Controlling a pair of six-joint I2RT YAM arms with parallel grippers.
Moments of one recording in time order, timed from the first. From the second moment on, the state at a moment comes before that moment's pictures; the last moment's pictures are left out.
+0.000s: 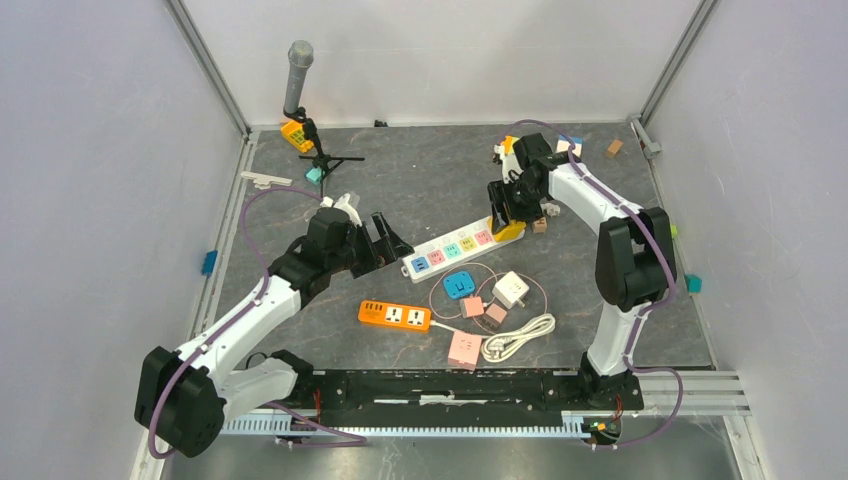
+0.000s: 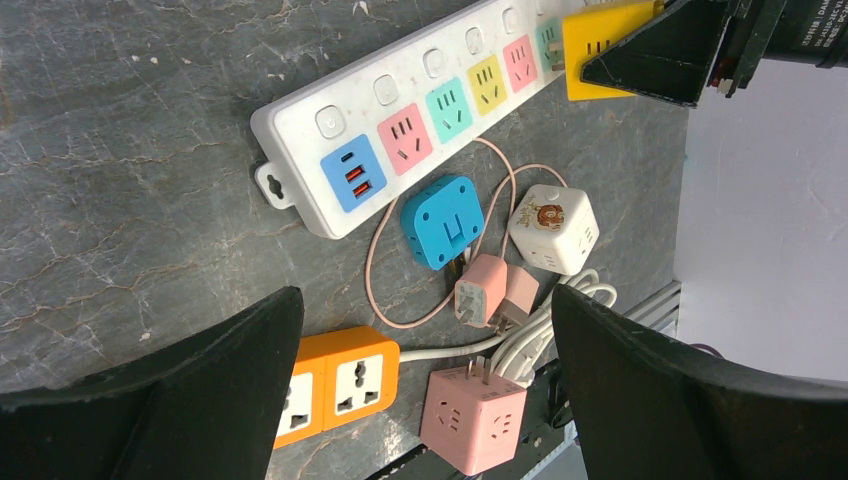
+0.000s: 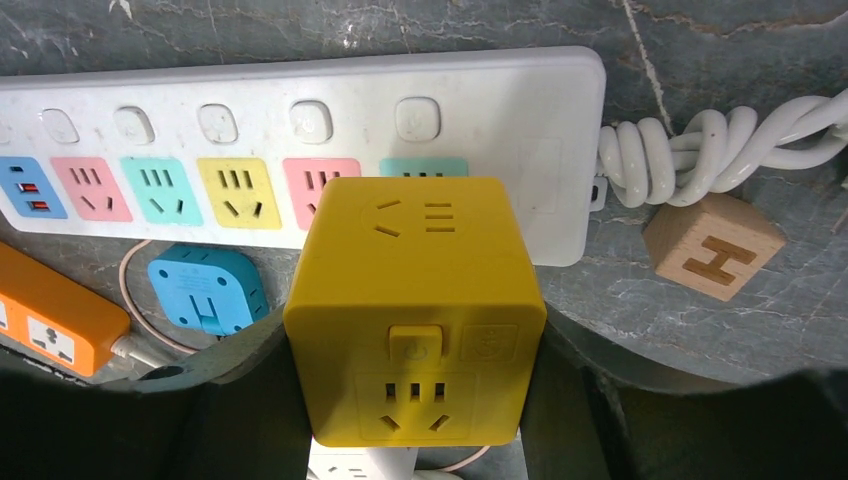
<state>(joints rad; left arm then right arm) -0.48 1.06 0.70 -0.25 0.21 -0.80 0.29 1.88 1.47 -0.81 -0.24 0.01</state>
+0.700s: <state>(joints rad) -0.48 1.04 0.70 -0.25 0.21 -0.80 0.29 1.89 1.47 -0.77 -0.20 0.03</state>
